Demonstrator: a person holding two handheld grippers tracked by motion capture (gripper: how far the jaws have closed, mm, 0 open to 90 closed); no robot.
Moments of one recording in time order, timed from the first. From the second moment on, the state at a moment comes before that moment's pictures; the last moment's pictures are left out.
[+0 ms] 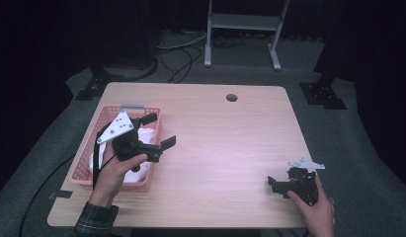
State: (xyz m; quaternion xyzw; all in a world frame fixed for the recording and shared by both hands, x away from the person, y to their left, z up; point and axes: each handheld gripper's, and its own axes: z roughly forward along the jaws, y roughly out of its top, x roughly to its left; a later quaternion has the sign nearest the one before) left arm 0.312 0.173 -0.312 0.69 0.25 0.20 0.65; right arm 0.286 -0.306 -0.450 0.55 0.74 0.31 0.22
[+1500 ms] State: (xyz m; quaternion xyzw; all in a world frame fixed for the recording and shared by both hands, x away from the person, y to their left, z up) left arm 0.319 0.264 -0.304 0.68 0.29 0.22 0.63; right arm 0.286 -0.306 -0.450 0.55 0.74 0.31 0.22
